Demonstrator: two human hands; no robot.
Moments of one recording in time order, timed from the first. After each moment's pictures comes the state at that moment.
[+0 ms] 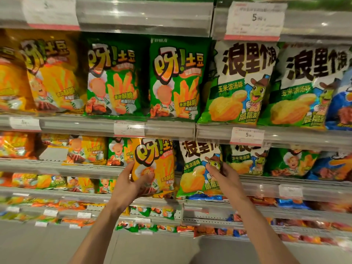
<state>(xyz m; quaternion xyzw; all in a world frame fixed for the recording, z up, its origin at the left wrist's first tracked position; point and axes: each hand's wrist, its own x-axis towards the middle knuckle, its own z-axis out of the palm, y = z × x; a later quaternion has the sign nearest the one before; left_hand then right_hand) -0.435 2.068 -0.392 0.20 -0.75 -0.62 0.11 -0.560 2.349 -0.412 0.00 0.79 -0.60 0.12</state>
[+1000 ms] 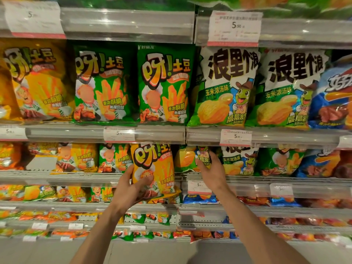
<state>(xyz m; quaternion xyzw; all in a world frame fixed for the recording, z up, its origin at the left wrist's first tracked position) -0.448 2.085 -0.385 0.20 -0.73 -0.65 0.07 -0.603 2.326 -0.431 -0.05 0.88 -0.46 -0.01</state>
